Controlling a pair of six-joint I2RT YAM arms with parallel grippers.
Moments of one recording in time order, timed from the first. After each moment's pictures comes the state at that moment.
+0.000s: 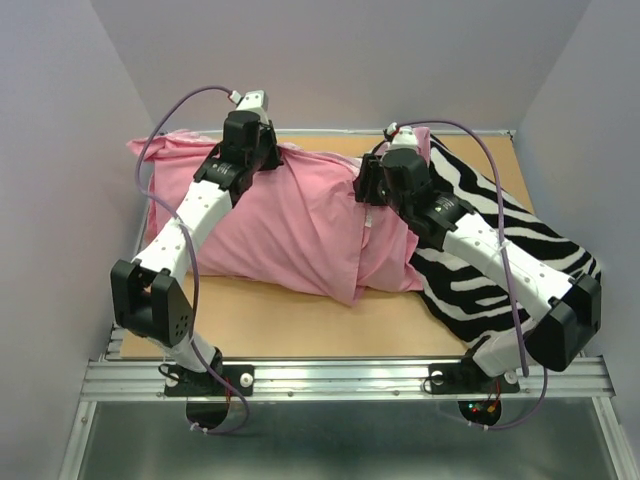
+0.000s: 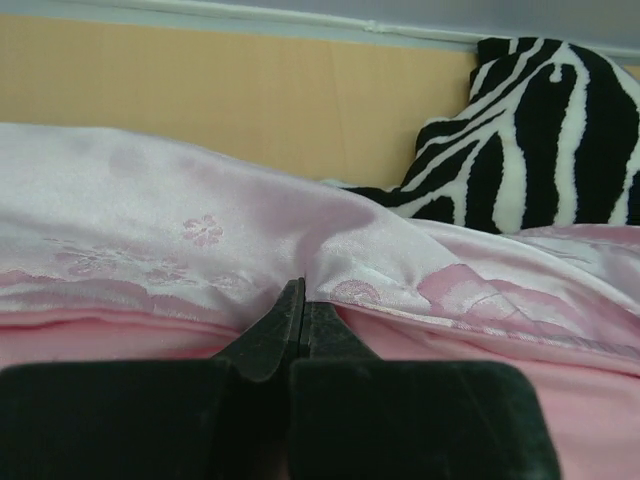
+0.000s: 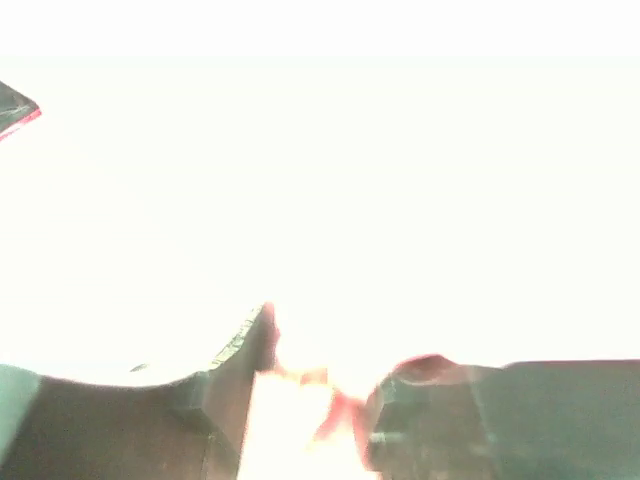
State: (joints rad) left arm -0.36 1.52 1.43 -0.33 -0.08 -0.35; right arm 0.68 1.42 1.33 -0.31 0.33 0.45
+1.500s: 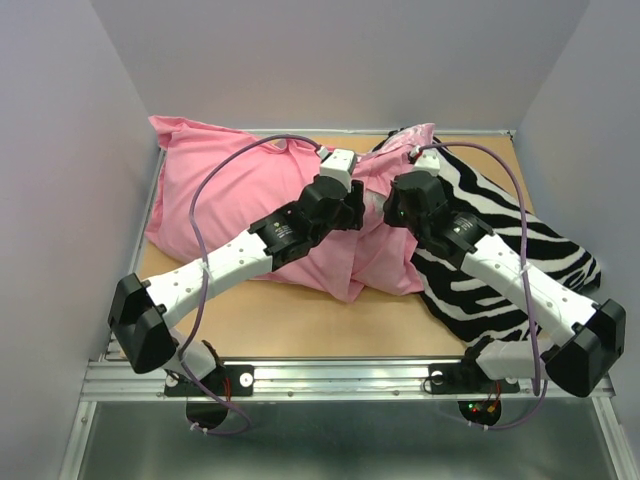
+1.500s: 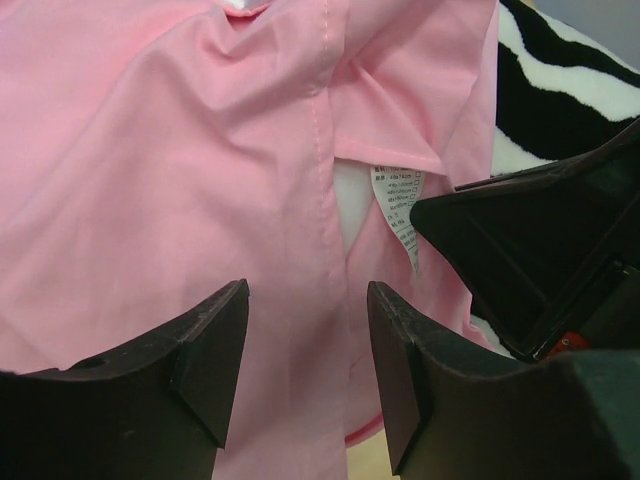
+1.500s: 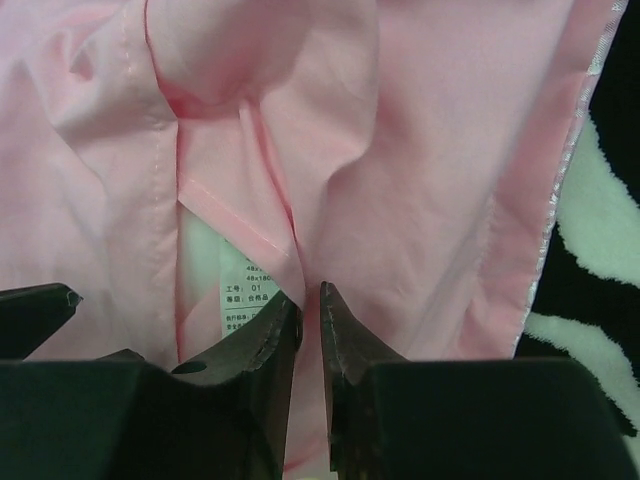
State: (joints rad) left arm -0.92 1.44 1.28 -0.25 -0.35 -0.42; right arm 0.68 1.27 1.17 -0.42 0.44 0.53
